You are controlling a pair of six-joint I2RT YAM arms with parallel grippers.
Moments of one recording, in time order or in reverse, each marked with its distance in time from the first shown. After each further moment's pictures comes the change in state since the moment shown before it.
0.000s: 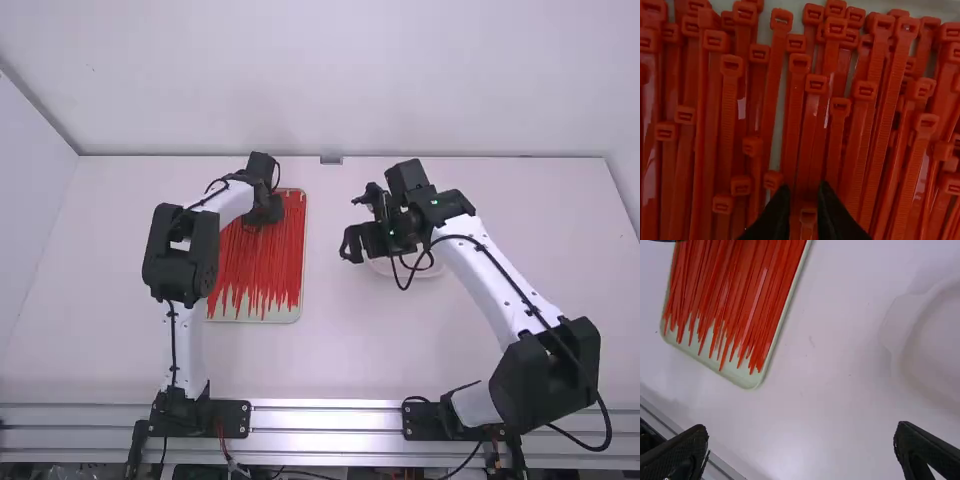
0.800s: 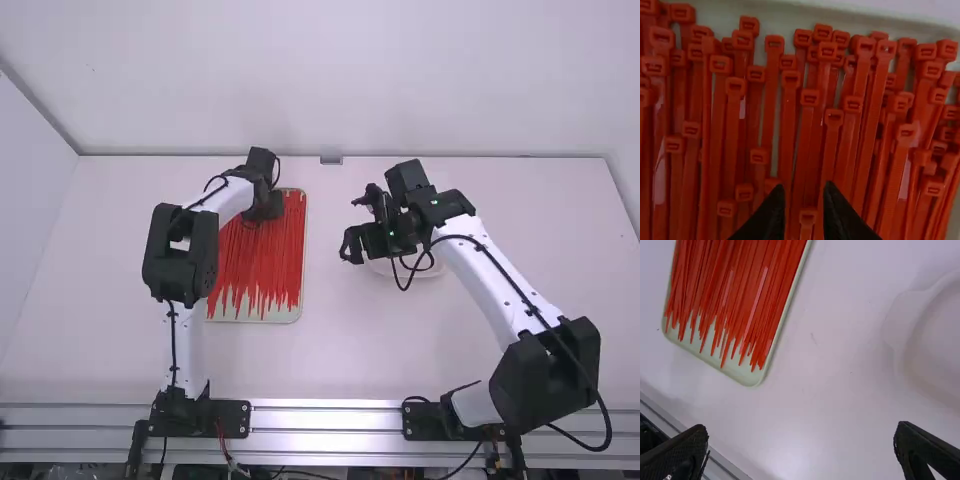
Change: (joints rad) left arm 0.002 0.000 0.037 -0.010 0.000 0.018; right arm 0.000 0.000 0.000 -0.013 -0.005 0.000
